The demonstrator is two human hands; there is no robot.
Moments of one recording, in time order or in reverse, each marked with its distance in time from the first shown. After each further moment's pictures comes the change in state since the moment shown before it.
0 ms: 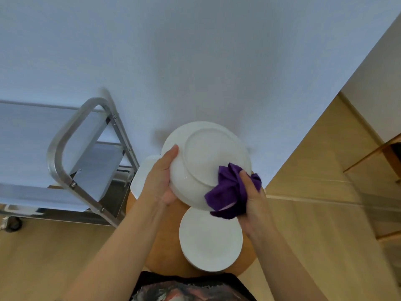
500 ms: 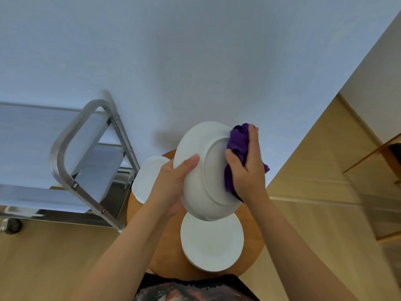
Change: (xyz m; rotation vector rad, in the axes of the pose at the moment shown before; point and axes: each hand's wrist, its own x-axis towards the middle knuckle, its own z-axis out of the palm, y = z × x) left_hand -0.029 -0.006 0.017 0.341 -0.006 0.174; right_hand 0.005 -0.033 0.045 -0.882 -0.065 -0.695
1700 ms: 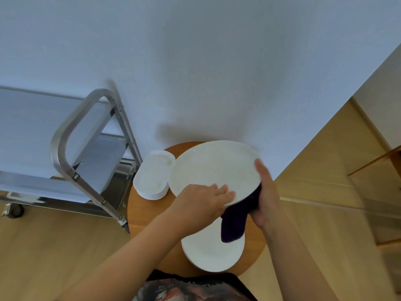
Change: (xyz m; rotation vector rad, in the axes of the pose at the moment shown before) left_hand 0.002 -0.035 0.002 1.705 -0.431 0.834; right_hand -0.011 0.032 -0.013 0.768 -0.045 0.878
